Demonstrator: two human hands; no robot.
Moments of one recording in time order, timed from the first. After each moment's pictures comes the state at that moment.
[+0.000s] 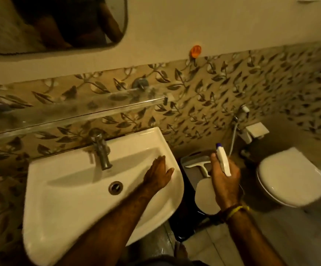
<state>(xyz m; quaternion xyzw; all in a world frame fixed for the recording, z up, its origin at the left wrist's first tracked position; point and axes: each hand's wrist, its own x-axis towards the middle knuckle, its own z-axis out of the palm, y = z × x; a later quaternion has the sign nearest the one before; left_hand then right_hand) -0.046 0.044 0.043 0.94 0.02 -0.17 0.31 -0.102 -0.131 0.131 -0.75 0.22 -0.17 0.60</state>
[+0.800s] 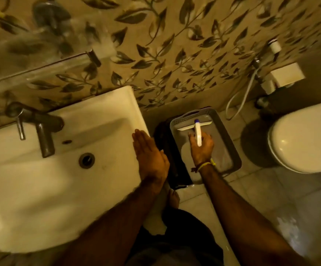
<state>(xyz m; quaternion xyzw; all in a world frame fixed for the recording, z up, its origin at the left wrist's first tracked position) -0.022 -0.073 -0.042 0.98 0.17 -0.08 0.05 0.038 -0.217 -0.081 -0.82 0.23 -0.01 0.52</state>
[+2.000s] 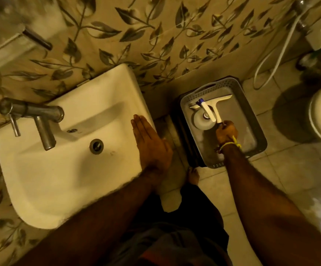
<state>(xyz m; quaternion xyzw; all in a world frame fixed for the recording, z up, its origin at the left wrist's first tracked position) -0.021 -0.076 -0.038 0.97 0.18 -0.08 0.13 0.058 -0.284 -0.185 -0.83 0.35 0.17 0.41</state>
